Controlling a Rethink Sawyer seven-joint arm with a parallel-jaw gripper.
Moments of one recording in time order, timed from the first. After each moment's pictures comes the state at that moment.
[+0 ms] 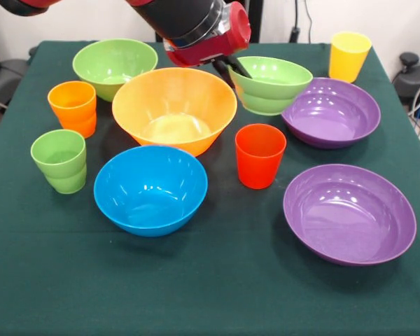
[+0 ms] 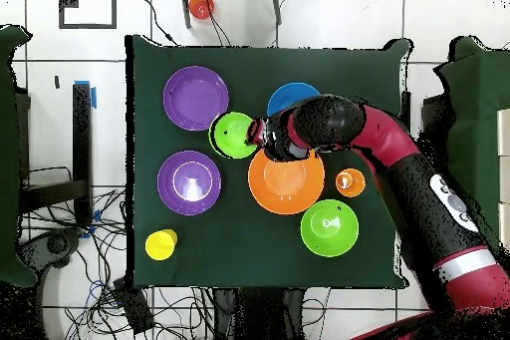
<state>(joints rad) -0.89 -0.43 0.83 1.57 -0.26 1.01 1.92</state>
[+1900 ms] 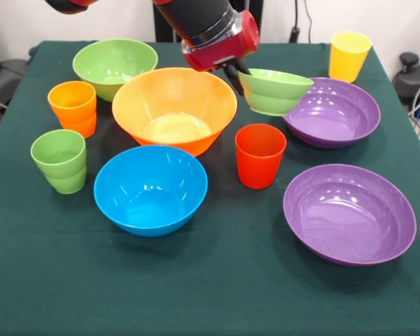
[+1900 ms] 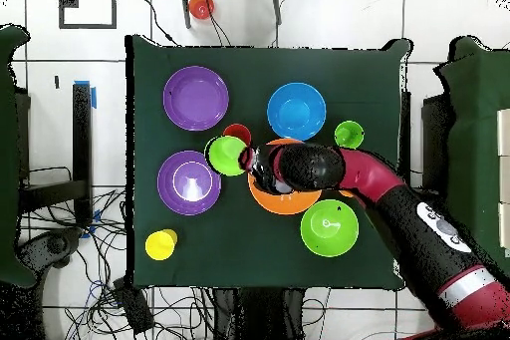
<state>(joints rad) -0.97 -0.42 0.84 1.82 -0.38 0.65 1.92</state>
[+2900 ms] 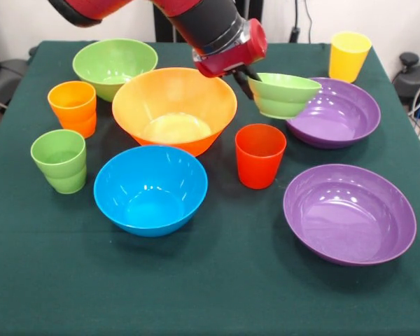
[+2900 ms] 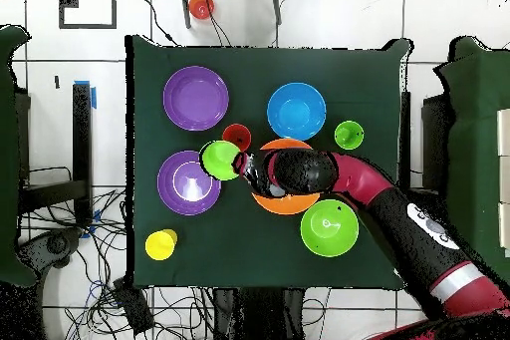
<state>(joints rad) -0.96 -0.36 0.83 1.82 -0.38 0.62 1.92</state>
